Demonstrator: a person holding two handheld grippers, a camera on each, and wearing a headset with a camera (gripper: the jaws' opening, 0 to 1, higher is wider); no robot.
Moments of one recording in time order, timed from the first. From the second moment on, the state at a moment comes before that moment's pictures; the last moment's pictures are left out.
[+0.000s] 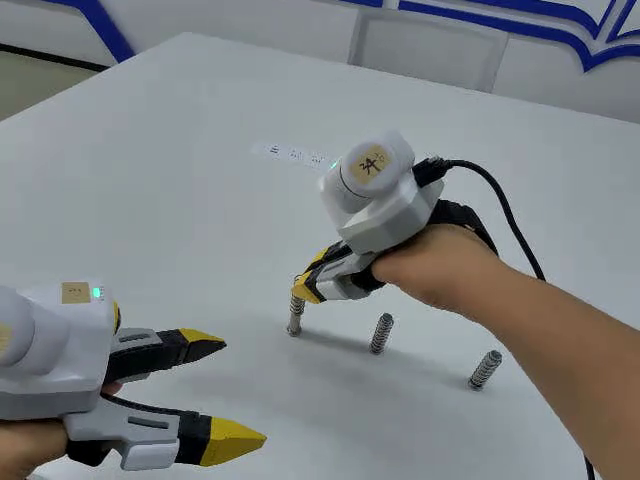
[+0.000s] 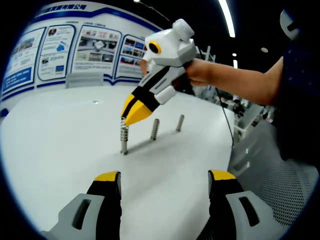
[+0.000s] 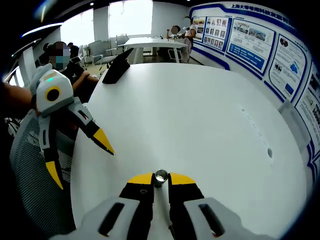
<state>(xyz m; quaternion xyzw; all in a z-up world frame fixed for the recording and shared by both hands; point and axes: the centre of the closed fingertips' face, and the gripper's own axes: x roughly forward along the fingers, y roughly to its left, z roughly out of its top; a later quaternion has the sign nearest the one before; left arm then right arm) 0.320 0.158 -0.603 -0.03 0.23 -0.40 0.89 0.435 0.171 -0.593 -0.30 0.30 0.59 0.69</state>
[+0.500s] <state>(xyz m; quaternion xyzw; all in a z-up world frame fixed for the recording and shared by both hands) 0.320 0.158 -0.605 -0.03 0.23 -0.40 0.89 0.432 0.170 -0.614 -0.30 0.32 0.59 0.68</state>
